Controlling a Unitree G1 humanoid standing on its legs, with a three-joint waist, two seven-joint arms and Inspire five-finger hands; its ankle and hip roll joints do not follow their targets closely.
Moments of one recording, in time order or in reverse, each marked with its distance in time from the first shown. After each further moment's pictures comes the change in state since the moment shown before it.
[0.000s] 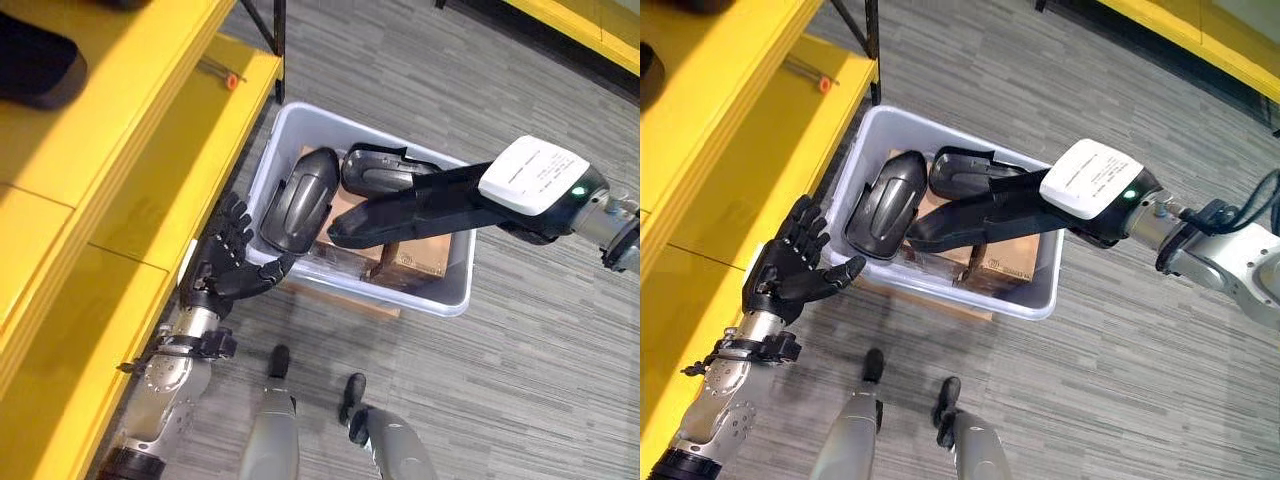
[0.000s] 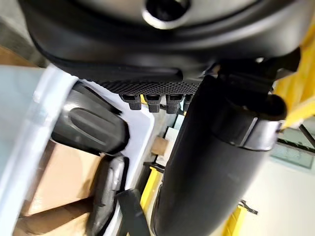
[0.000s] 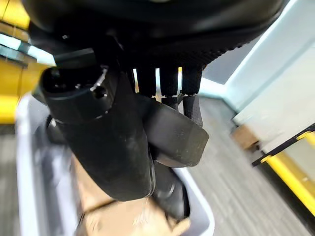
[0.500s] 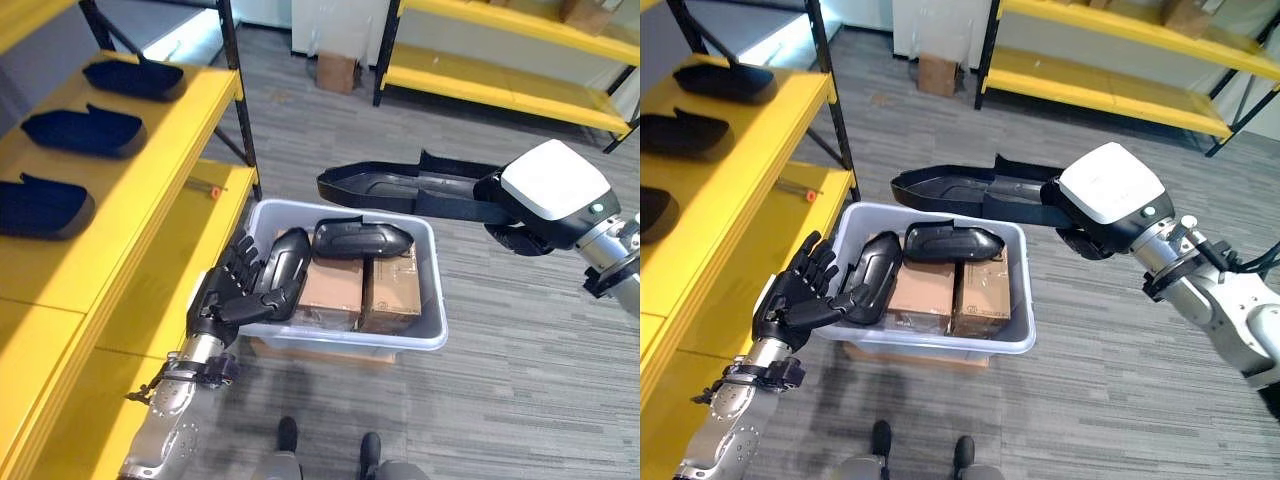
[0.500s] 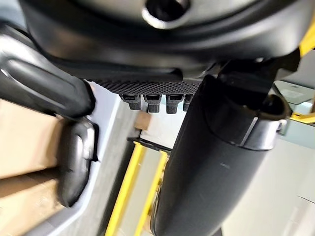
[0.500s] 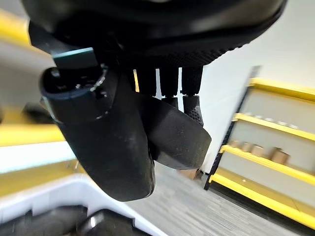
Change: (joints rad) left arm 0.099 -0.116 0.009 0.004 0.001 0.035 -0.033; right arm 0.383 0.354 -0.392 -0.043 -0.002 0.048 -0.006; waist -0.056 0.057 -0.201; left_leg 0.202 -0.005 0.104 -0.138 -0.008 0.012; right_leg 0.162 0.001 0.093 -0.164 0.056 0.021
